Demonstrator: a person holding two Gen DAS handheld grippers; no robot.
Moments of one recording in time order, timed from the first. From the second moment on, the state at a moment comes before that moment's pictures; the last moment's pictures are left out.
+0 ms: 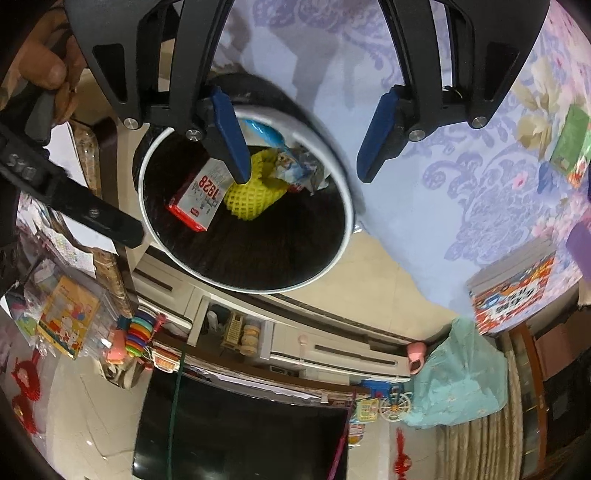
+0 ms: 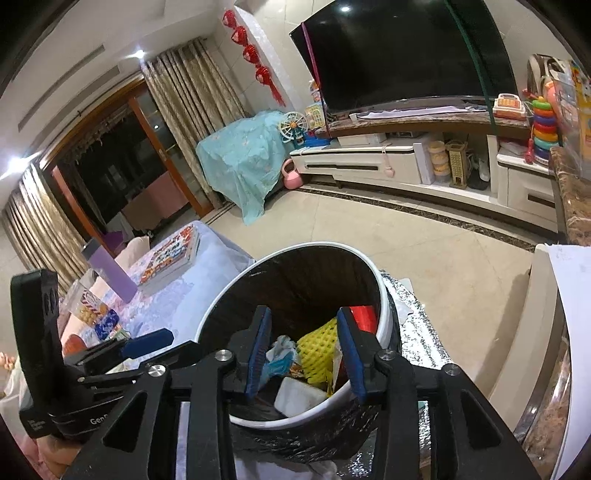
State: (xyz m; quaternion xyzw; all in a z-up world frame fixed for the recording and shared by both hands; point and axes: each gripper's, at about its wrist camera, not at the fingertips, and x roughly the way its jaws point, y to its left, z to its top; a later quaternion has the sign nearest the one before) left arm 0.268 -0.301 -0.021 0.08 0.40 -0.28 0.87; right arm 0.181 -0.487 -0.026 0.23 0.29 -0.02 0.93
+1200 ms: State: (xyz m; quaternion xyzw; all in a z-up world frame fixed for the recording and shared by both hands) left arm 0.210 0.009 -0.056 -0.09 0.41 -0.06 0.91; right arm 0.195 -0.285 -0.044 0.20 0.36 0.14 0.90
